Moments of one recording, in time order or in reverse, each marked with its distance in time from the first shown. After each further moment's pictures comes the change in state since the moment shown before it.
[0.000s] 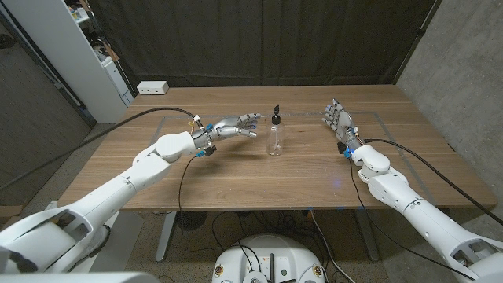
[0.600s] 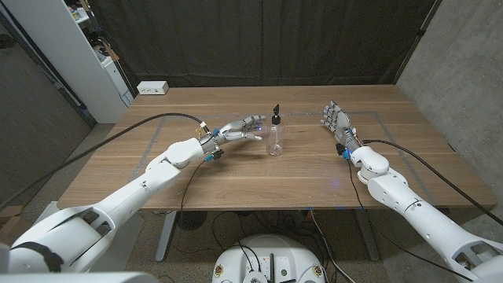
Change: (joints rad) left arm -0.031 -0.108 0.037 0.176 0.040 -0.136 0.048; left_hand 0.069 -0.028 -0.029 0.001 -0.008 0.073 0.005 0.042 0.005 0.092 0.006 0.030 0.009 0.097 -0.005 0.013 0.005 0.088 -0.007 0.000 0.000; right arm -0.020 -0.012 -0.006 -0.036 -0.007 -0.017 -0.015; right_hand 0.000 0.000 0.000 0.000 0.000 0.000 0.000 0.000 0.000 0.000 0.000 0.004 0.000 0.000 0.000 0.004 -0.005 0.007 0.007 -0.007 0.000
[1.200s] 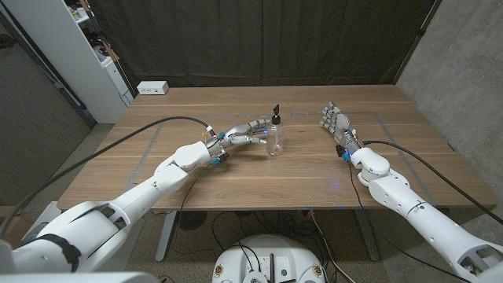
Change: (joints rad) left arm -0.047 -0.076 0.033 0.143 0.017 -0.083 -0.005; left_hand 0.019 0.000 -0.018 0.001 0.000 0.011 0.000 0.015 0.005 0.018 -0.004 0.008 0.009 0.000 0.000 0.000 0.000 -0.004 0.004 -0.008 0.000; right arm -0.019 -0.017 0.000 -0.037 -0.003 -0.018 -0.008; right_hand 0.000 0.000 0.000 0.000 0.000 -0.002 -0.009 0.000 0.000 0.005 -0.005 0.000 0.000 0.000 0.000 0.000 -0.004 0.000 0.000 -0.004 0.000
